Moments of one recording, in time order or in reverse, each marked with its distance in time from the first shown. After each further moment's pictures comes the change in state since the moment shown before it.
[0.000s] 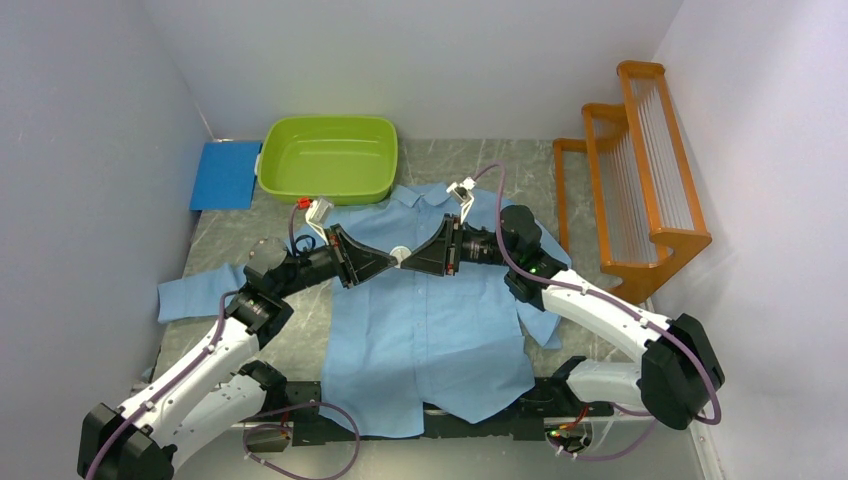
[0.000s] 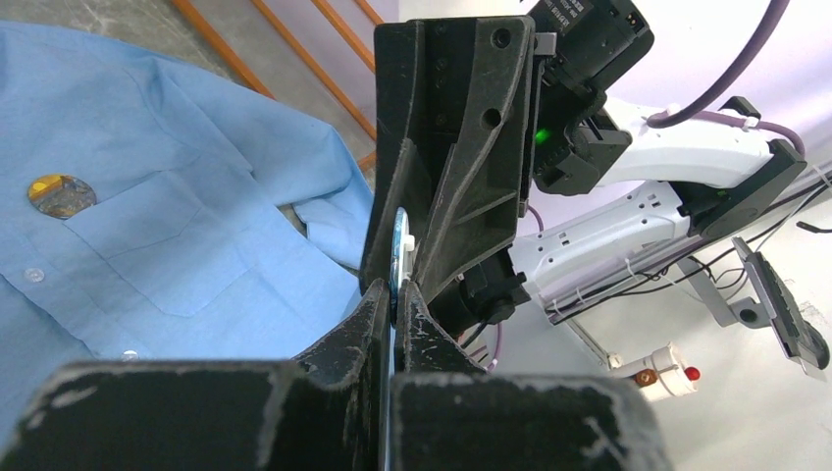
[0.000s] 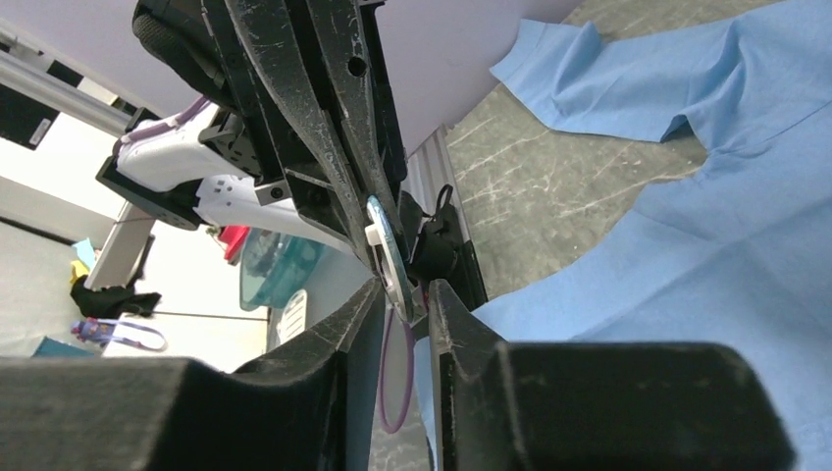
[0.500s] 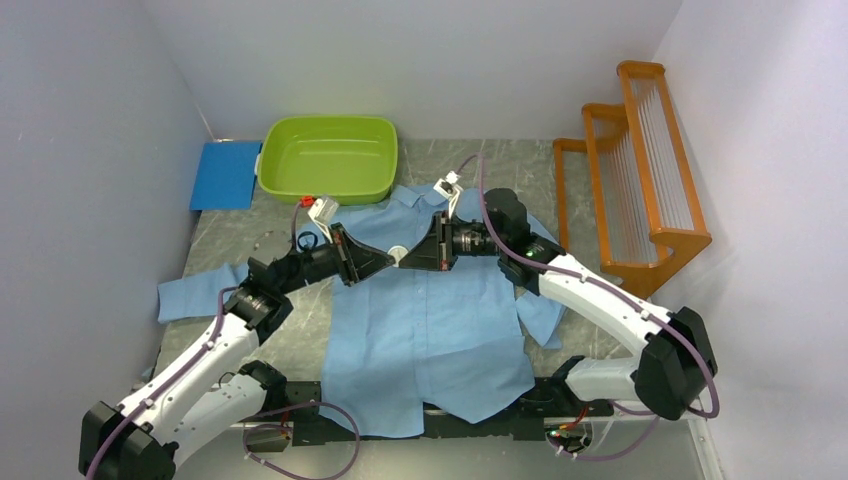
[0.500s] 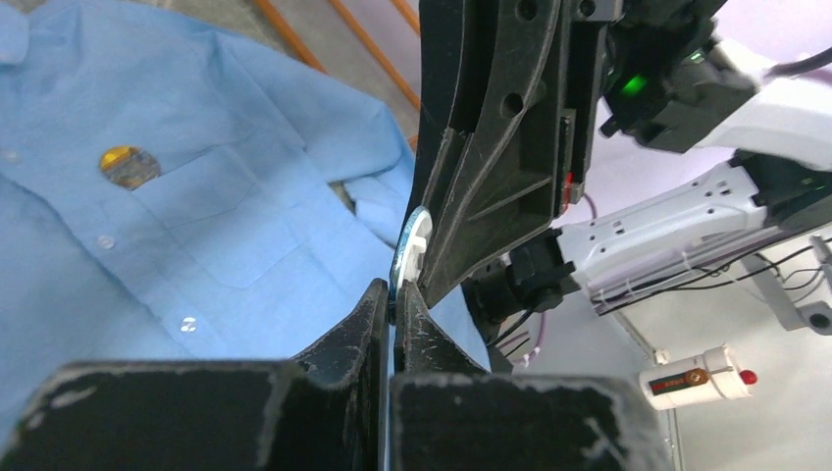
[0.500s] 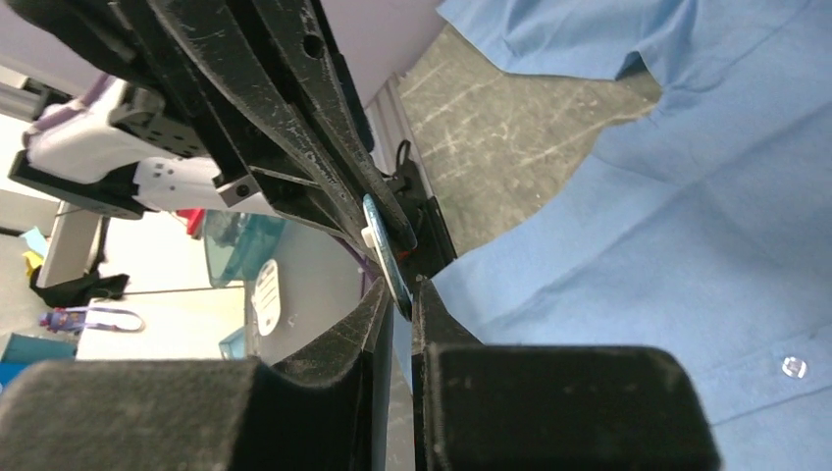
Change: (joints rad) left arm 0.006 0.014 0.030 -0.111 -0.021 0.086; right arm 0.006 0.043 0.147 -0.318 0.018 -0.131
